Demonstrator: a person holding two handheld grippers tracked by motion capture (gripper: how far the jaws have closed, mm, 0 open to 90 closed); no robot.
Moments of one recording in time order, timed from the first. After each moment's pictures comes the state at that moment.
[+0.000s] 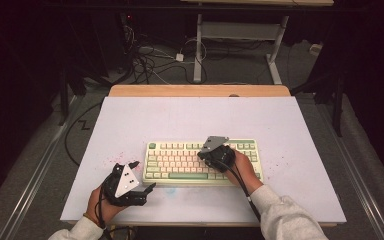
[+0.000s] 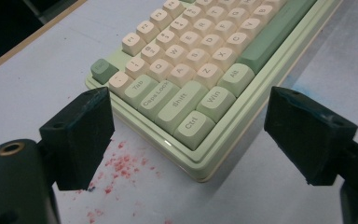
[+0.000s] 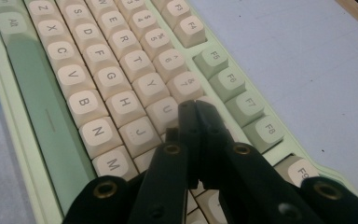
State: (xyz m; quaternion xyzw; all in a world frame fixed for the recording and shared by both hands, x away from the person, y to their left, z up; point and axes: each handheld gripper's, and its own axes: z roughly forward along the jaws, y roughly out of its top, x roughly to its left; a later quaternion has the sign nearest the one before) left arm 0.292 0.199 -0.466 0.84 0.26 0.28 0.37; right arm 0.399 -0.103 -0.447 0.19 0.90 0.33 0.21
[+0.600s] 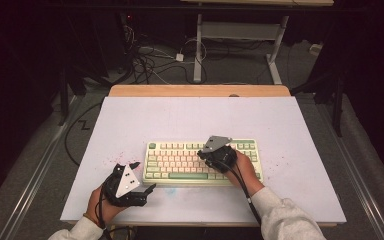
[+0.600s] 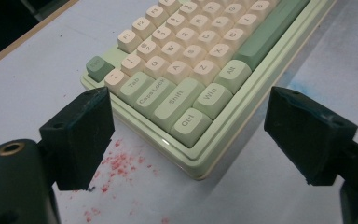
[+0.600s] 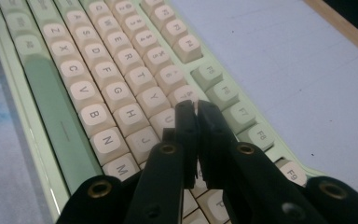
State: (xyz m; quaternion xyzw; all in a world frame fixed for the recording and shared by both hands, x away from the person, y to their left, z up) left arm 0.292 0.197 -0.466 0.85 0.26 0.28 0.37; right arm 0.389 -0.107 -0.437 0.20 0.89 0.35 0.22
